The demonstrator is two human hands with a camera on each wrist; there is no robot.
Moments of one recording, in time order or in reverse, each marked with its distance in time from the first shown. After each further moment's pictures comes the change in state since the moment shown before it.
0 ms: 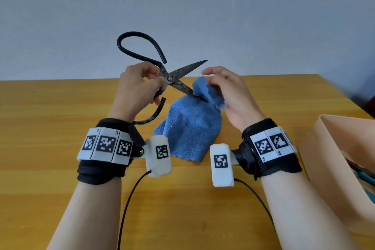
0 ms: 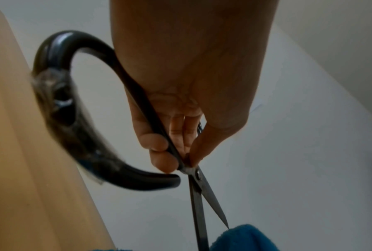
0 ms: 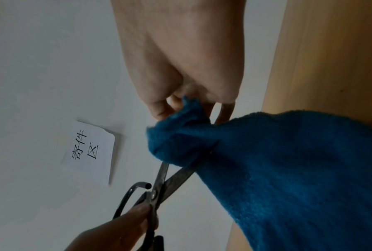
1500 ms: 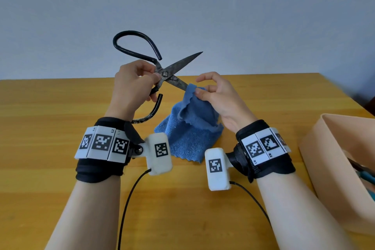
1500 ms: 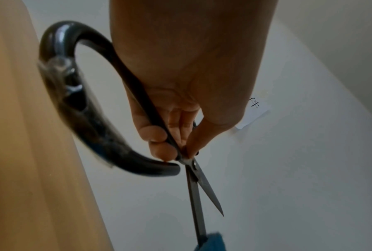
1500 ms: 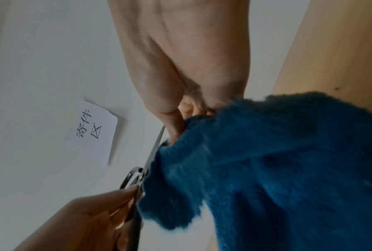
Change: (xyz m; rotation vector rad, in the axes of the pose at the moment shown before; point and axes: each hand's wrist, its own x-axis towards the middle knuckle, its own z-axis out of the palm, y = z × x) left_hand 0.002 -0.003 -0.004 -0.084 0.057 -0.063; right_hand 0.001 0.017 0.010 -0.157 -0.117 0.039
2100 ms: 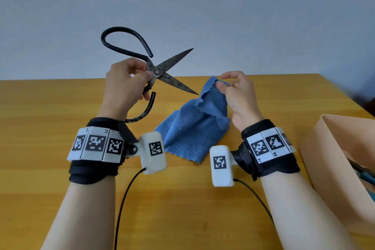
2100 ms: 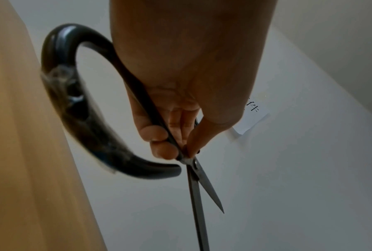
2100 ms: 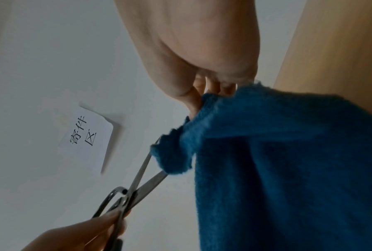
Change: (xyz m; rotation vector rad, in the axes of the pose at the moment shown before) left_hand 0.003 -0.002 -0.011 0.008 0.043 0.020; right_hand 0.009 0.009 -0.020 0.075 0.379 -0.041
